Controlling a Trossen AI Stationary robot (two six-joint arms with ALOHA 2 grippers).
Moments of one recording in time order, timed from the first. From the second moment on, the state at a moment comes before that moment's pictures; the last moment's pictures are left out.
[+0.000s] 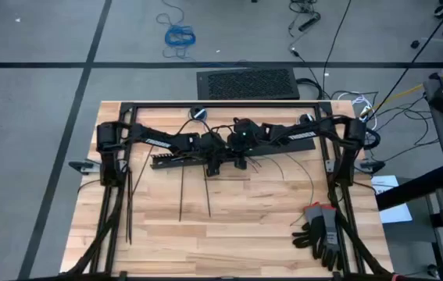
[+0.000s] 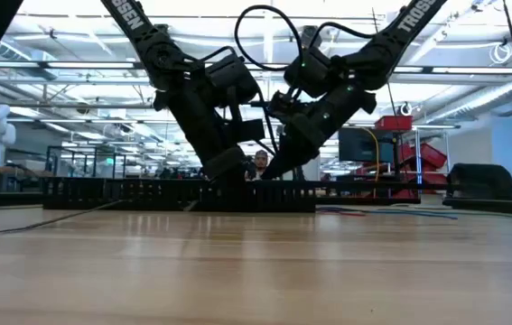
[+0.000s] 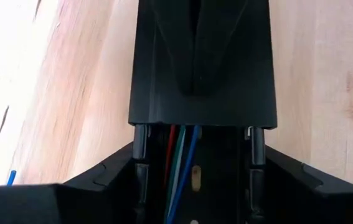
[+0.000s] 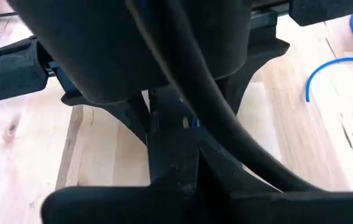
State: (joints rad) left arm 0.23 1.89 1.03 -0.09 -0.02 0.15; right arm -0.31 1.83 1.01 0.03 -0.23 -0.17
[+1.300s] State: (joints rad) left arm 0.24 1.89 1.03 -0.08 -0.03 0.17; right arm -0.33 1.89 1.01 0.03 -0.25 -0.14
